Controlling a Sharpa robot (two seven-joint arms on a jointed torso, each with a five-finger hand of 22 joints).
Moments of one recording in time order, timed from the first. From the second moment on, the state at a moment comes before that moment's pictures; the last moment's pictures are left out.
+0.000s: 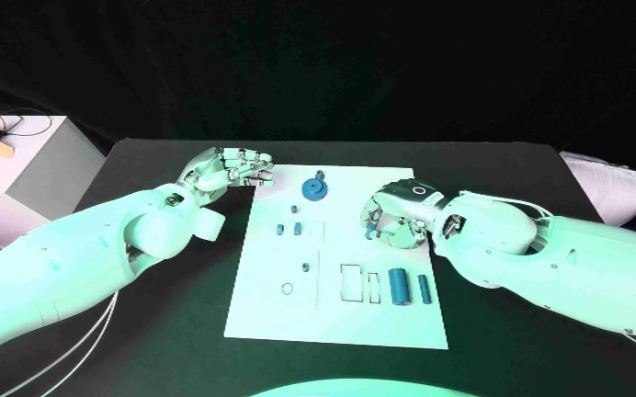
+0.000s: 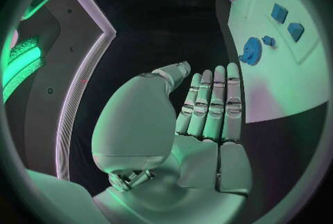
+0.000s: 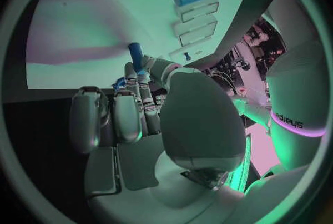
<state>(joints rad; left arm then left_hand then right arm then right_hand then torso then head) 0.91 -0.88 0.26 1.37 -0.28 -0.05 0.32 1.40 -0.18 0.52 0.11 0.14 0.90 0.21 0.19 0.32 1.09 0.16 0.07 0.07 1.00 0.12 0.24 0.31 0.18 0.97 0.22 0.24 0.11 1.16 -0.85 -0.11 1.66 -1.73 -0.28 -0.08 1.37 -0.19 0.63 0.06 0.10 1.11 0.12 0.17 0.42 1.26 0.08 0.09 0.12 1.47 -0.02 1.33 1.11 0.08 1.46 0.08 1.31 1.30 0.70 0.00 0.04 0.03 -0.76</state>
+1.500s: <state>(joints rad) 0.89 -0.85 0.26 1.34 -0.27 -0.05 0.32 1.40 -0.18 0.52 0.11 0.14 0.90 0.21 0.19 0.32 1.09 0.16 0.07 0.07 1.00 0.12 0.23 0.31 0.18 0.97 0.22 0.23 0.11 1.05 -0.65 -0.12 1.76 -1.69 -0.44 -0.07 1.37 -0.19 0.64 0.05 0.12 1.11 0.12 0.18 0.43 1.26 0.08 0.09 0.12 1.46 -0.03 1.34 1.11 0.08 1.47 0.07 1.31 1.30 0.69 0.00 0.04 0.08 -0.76</state>
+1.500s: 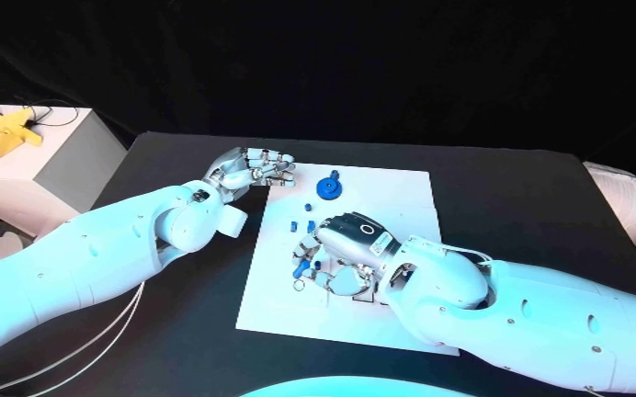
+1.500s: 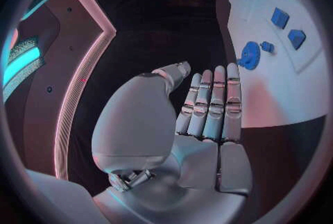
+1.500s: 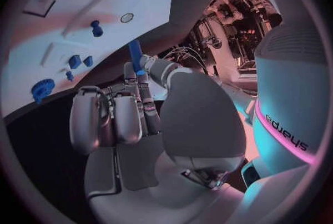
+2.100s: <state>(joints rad) 0.89 -0.85 0.26 1.35 -0.27 -0.05 0.32 1.40 -0.18 0.52 0.11 0.14 0.90 0.21 0.19 0.32 1.09 0.16 0.07 0.07 1.00 0.12 0.23 0.31 0.18 0.97 0.22 0.23 0.11 1.01 -0.61 -0.13 1.71 -1.76 -0.43 -0.09 1.37 -0.19 0.64 0.05 0.11 1.10 0.12 0.18 0.43 1.26 0.08 0.09 0.12 1.46 -0.03 1.34 1.11 0.08 1.47 0.07 1.31 1.30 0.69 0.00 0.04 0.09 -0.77</state>
